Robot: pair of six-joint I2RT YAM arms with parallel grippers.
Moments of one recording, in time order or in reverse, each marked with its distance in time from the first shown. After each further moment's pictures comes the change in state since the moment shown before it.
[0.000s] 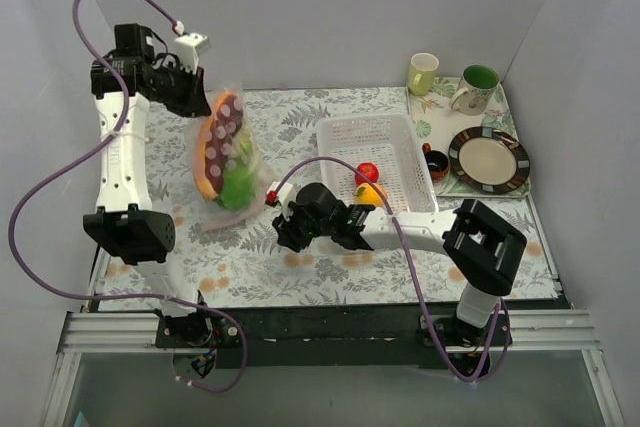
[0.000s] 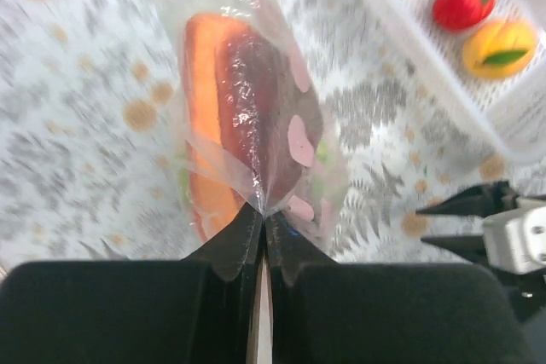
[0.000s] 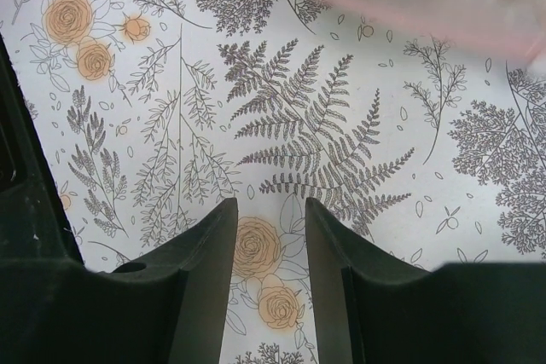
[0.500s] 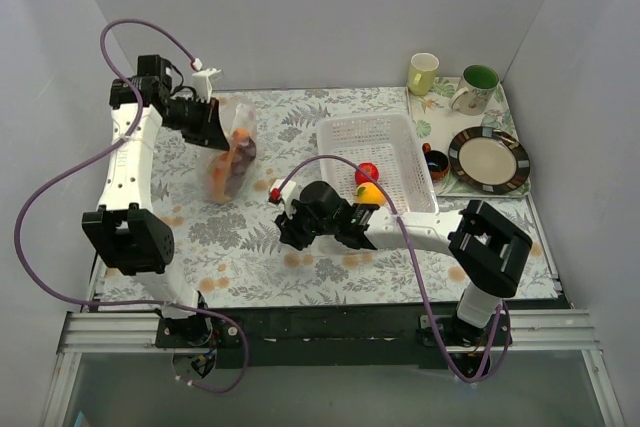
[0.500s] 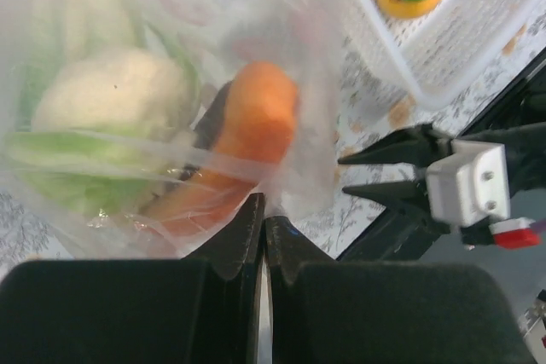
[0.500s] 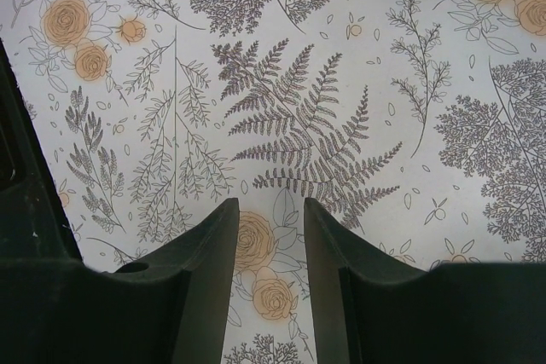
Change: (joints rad) left arm -0.027 -0.122 -0.301 0.017 0.142 -0.041; right arm -0.012 -0.029 -0.016 -0.002 0.006 -0.001
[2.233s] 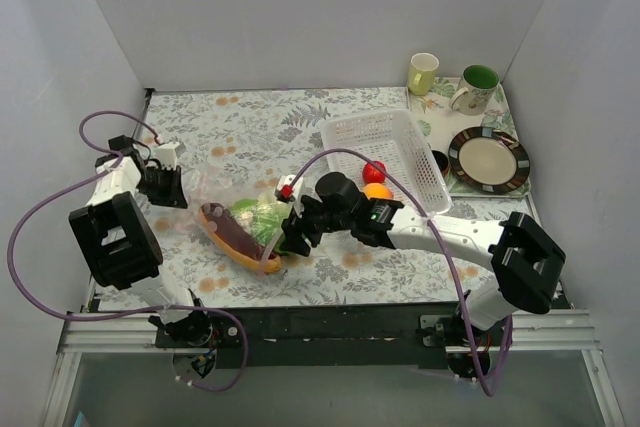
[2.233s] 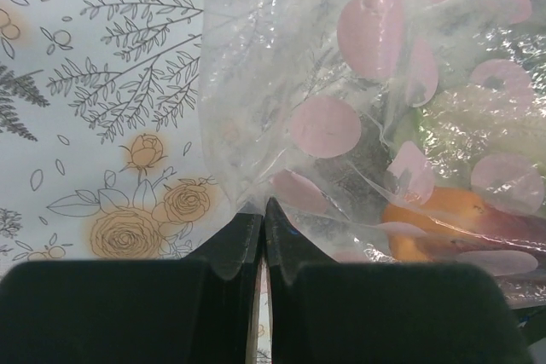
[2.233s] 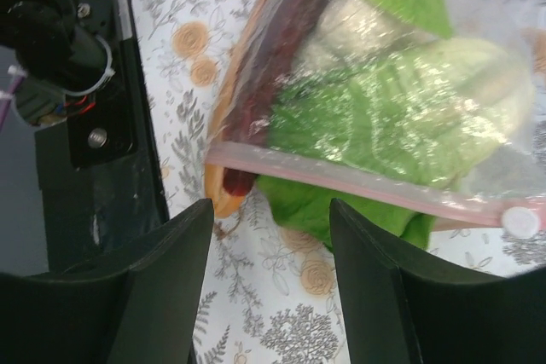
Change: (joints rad) left arm 0.357 -0.020 -0.667 0.483 -0.187 0.193; right arm -0.013 -0.183 -0.012 -0.066 -0.182 -0.023
